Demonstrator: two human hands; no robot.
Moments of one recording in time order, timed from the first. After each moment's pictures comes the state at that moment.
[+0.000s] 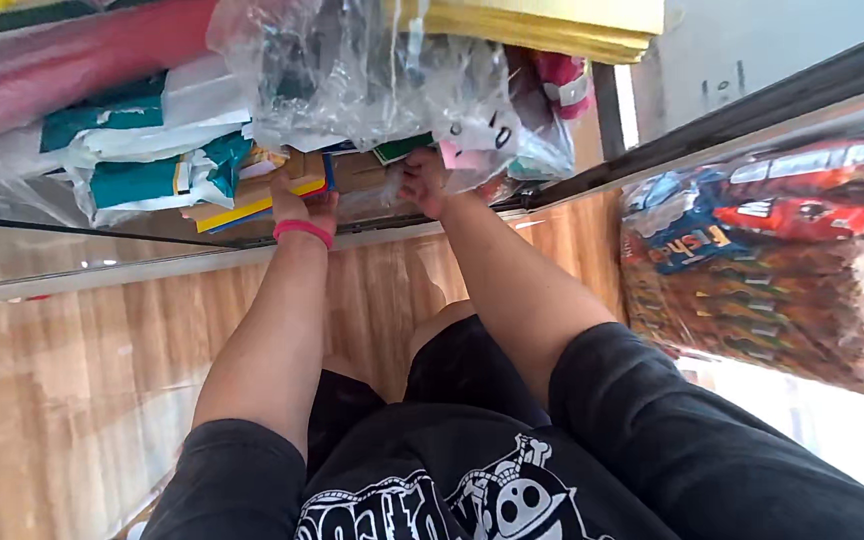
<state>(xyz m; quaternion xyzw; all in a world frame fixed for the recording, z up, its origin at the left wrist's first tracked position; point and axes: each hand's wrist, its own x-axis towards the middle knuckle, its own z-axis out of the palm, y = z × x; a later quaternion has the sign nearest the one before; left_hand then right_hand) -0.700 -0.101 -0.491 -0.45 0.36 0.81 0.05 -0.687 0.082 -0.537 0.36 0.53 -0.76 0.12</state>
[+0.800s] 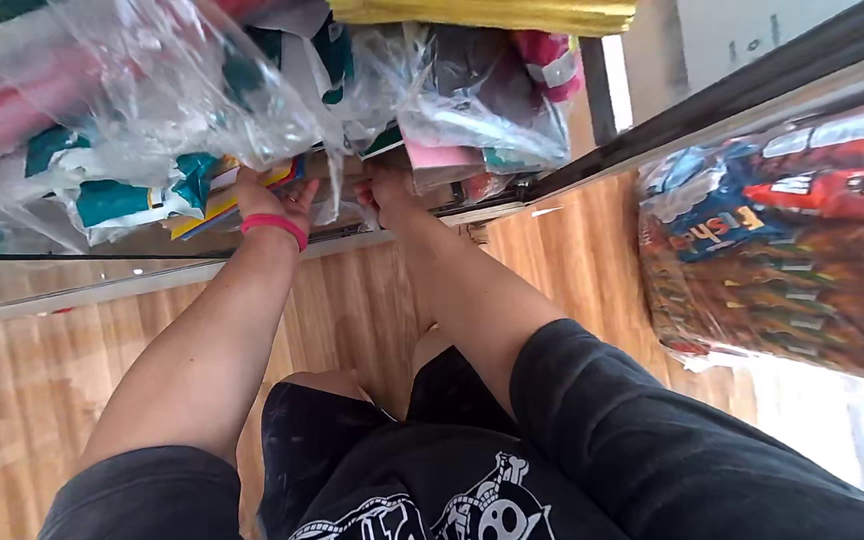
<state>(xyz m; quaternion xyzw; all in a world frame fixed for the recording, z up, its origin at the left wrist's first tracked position) -0.710 -0.089 -0.464 -0.42 0.46 0.78 0.03 -0.689 0.037 -0.521 0.42 0.51 -0.74 0.12</state>
